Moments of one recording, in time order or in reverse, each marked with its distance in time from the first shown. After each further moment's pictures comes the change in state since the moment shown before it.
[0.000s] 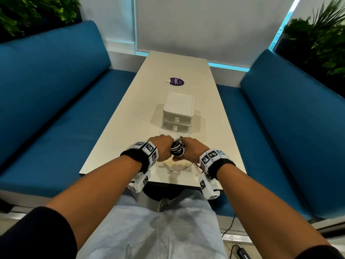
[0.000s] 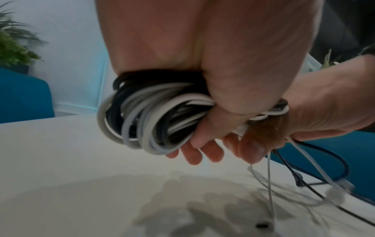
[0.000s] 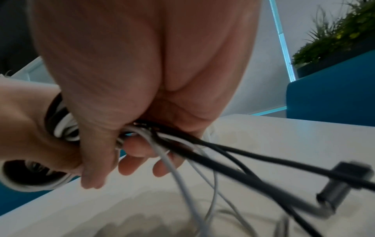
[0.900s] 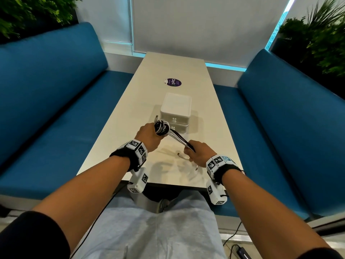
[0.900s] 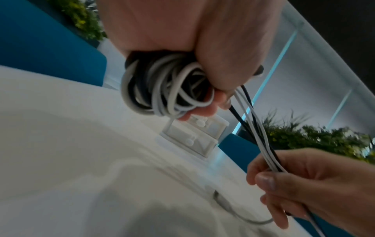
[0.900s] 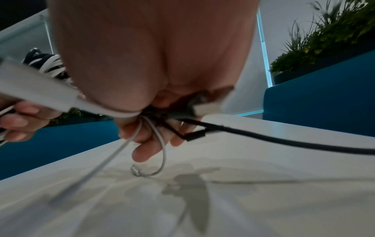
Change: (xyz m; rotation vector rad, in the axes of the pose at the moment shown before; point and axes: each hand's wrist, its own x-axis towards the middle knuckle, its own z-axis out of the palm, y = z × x) left_hand 0.012 -0.034 -0.004 -0.620 0.366 -0.197; right_hand -0.020 0.031 -0.003 0.053 0.071 0.196
